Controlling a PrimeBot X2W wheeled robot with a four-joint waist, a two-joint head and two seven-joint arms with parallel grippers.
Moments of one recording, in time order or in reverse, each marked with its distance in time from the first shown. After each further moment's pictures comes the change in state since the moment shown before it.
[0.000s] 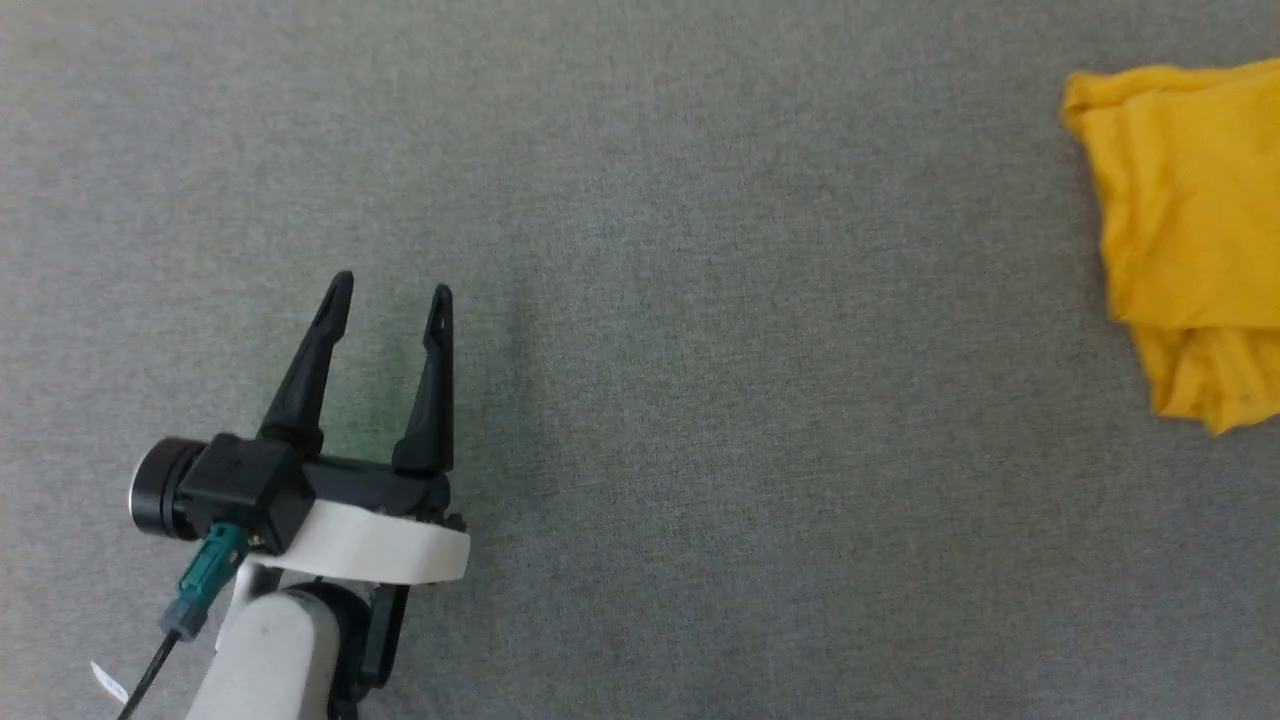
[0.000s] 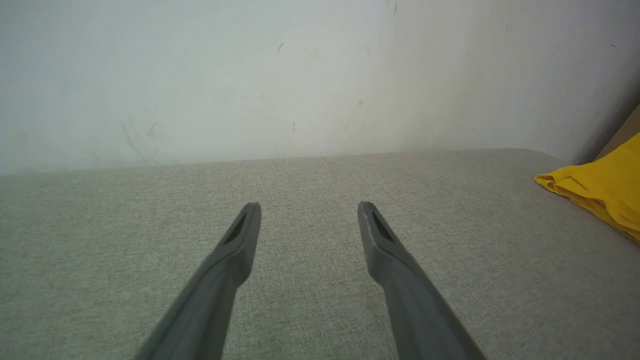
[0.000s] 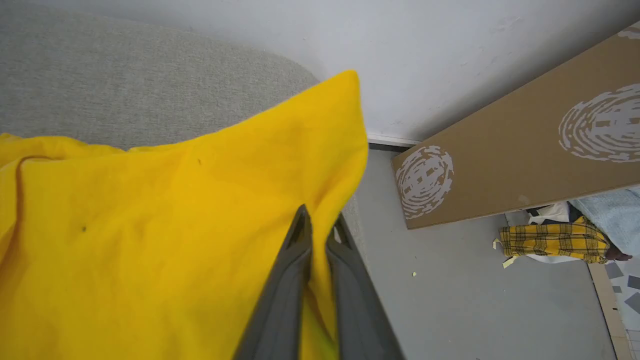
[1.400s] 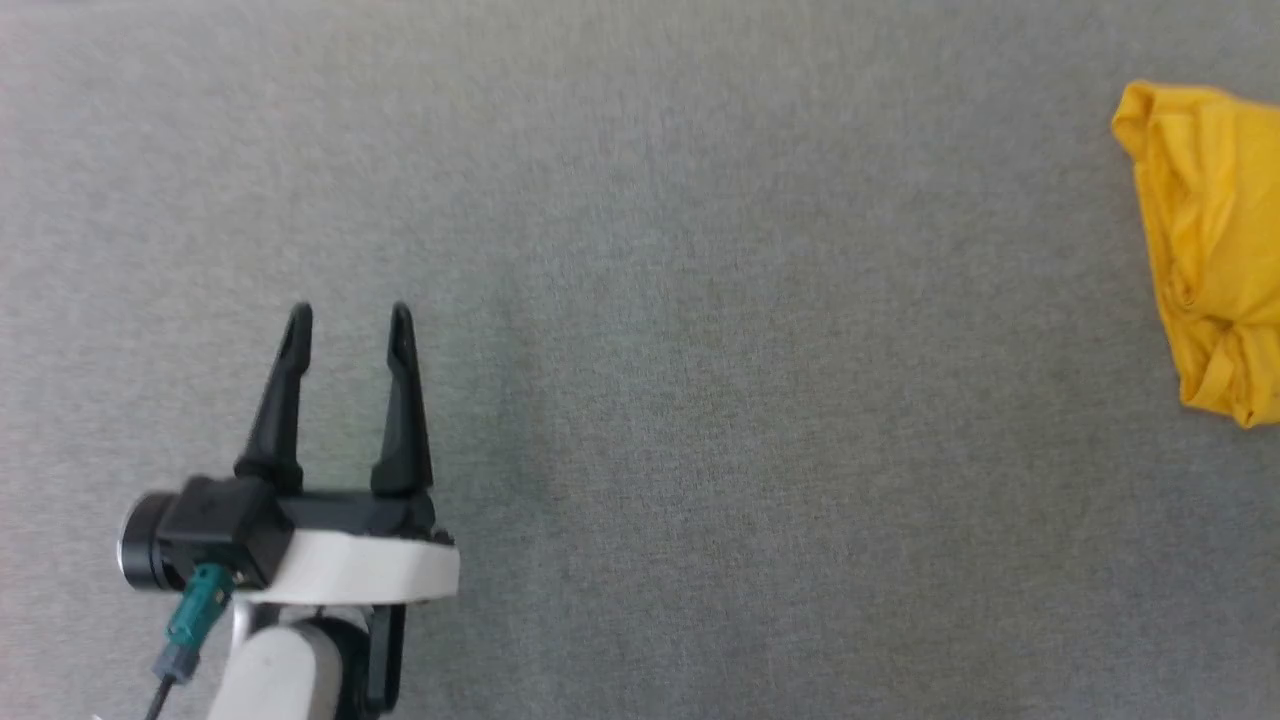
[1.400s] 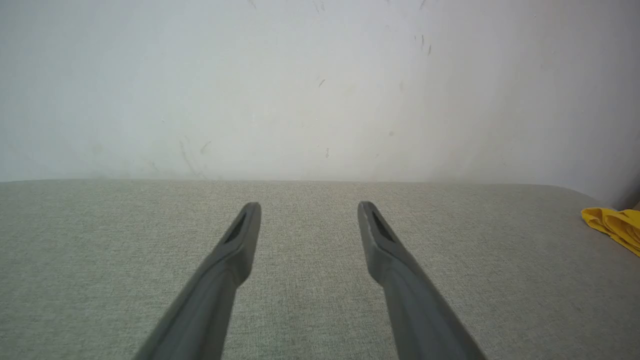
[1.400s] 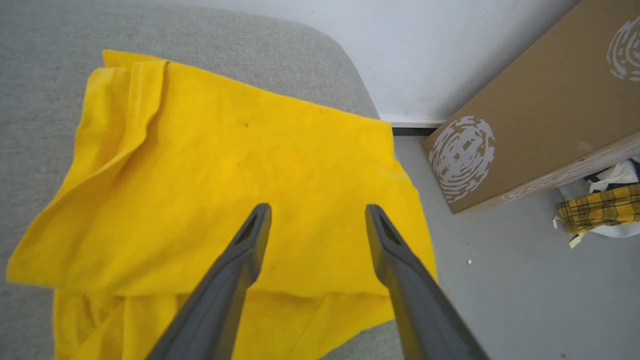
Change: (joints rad) left arm 0.050 -0.029 0.022 -0.009 -0.016 0.091 -0.045; right arm 0.193 0.160 -0.111 0.195 -0.033 0.001 -0.409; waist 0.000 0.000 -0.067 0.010
